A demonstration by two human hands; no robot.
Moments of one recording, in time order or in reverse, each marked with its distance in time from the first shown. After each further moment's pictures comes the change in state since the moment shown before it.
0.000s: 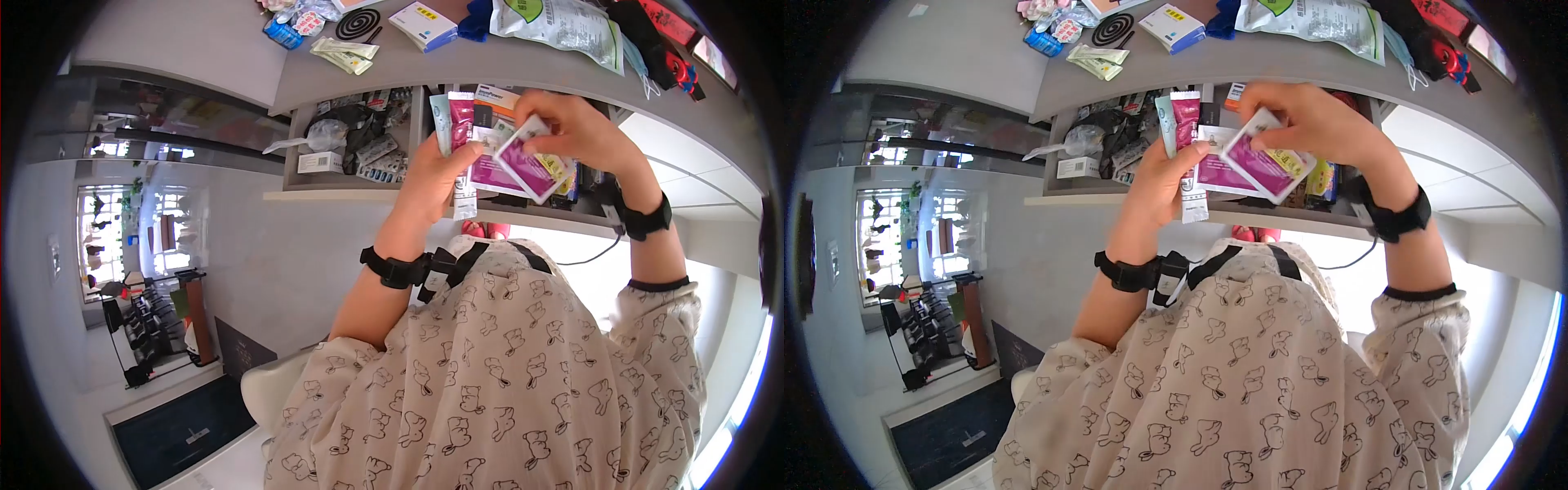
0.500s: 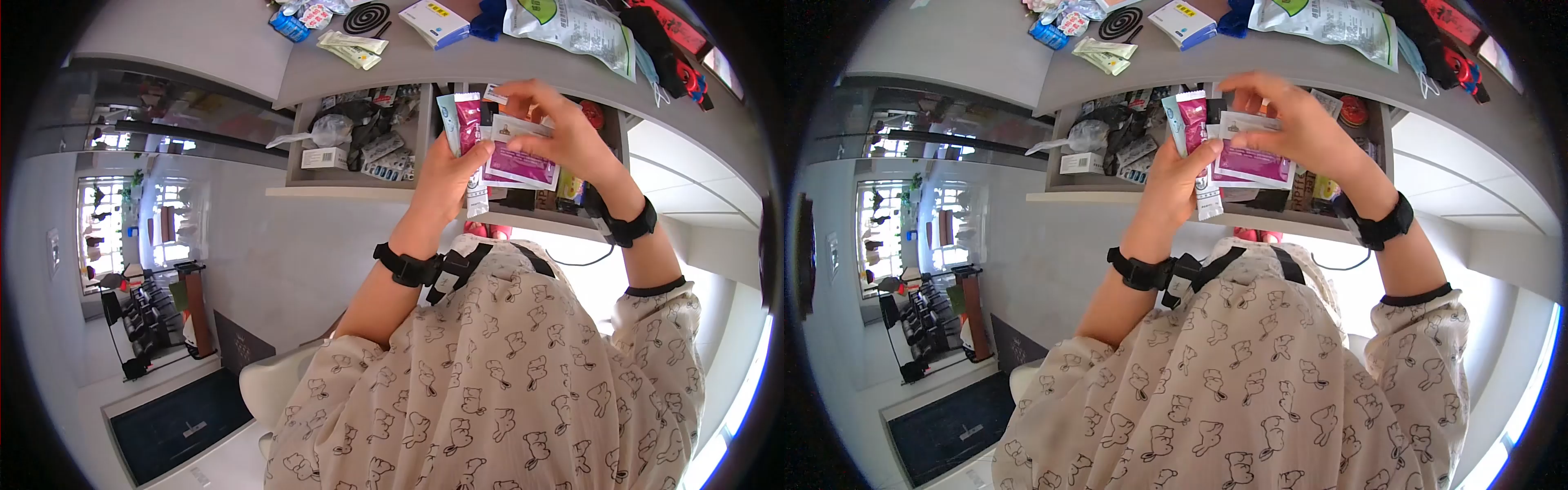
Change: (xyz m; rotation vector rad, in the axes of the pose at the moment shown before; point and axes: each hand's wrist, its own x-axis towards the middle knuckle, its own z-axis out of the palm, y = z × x) left_hand 0.008 -0.012 -0.003 -0.052 -0.015 0.075; right_hand 0.017 0.006 0.025 -0.202 0.153 -0.106
